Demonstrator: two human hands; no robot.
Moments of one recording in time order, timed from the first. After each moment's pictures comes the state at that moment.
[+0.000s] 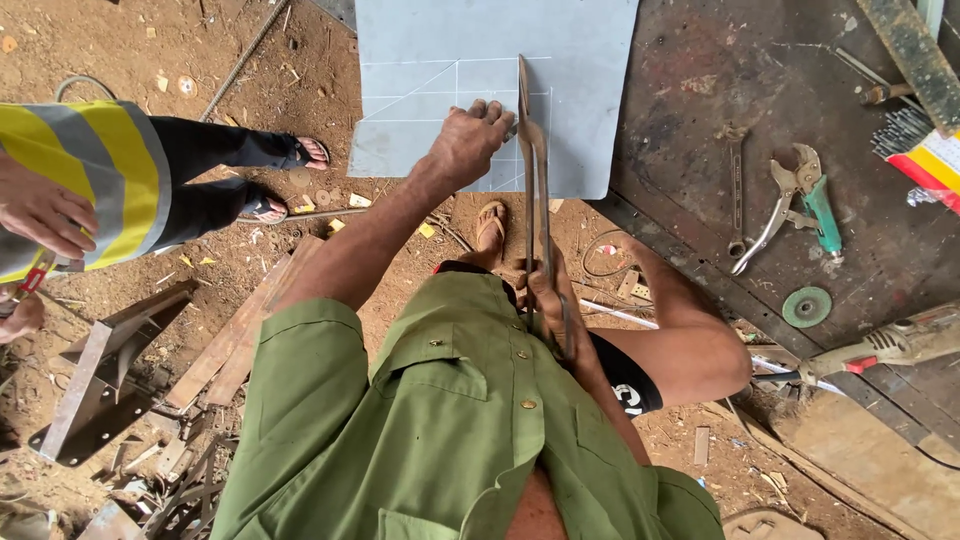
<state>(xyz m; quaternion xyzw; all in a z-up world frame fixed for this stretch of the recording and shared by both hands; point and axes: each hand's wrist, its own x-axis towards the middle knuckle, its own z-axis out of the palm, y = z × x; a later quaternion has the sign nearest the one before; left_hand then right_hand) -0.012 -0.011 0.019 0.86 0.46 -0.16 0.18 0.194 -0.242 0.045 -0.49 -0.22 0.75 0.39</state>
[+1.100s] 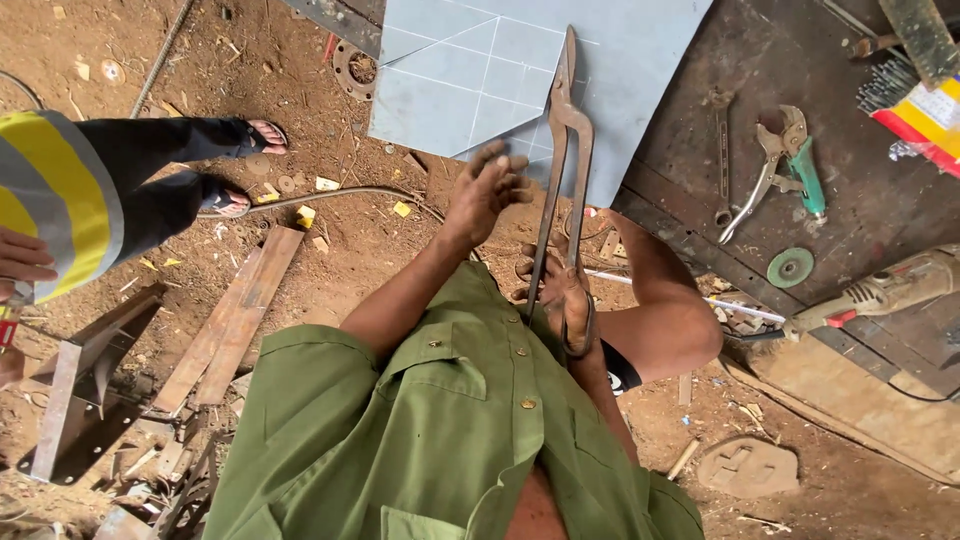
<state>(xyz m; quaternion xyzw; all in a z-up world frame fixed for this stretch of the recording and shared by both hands) 0.048 -0.119 0.005 0.07 0.44 0.45 0.77 0.216 -0.273 0.023 -0.37 -0.09 0.76 0.52</state>
